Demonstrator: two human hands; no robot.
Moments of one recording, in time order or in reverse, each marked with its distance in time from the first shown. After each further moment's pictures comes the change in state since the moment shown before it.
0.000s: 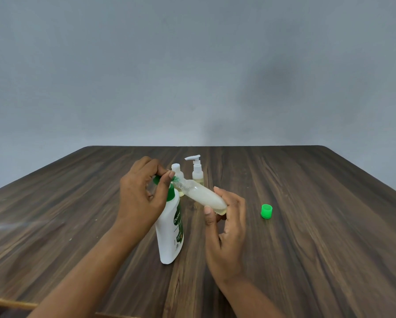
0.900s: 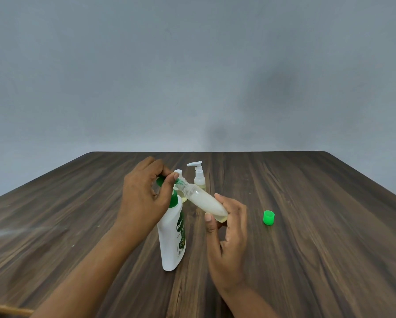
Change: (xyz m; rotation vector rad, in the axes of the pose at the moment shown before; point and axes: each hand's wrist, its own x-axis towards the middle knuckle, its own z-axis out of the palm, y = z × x) left_hand 0.010 0.011 -0.007 0.033 -0.041 -0.019; right_hand -0.001 -0.001 0.000 -0.002 -0.004 -0.037
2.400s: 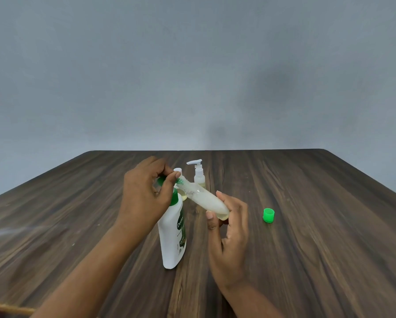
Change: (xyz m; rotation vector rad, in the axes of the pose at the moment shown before) left_hand 0.002 0.001 0.000 -0.007 0.009 -0.009; right_hand 0.002 0.000 0.001 -0.018 0.027 -0.011
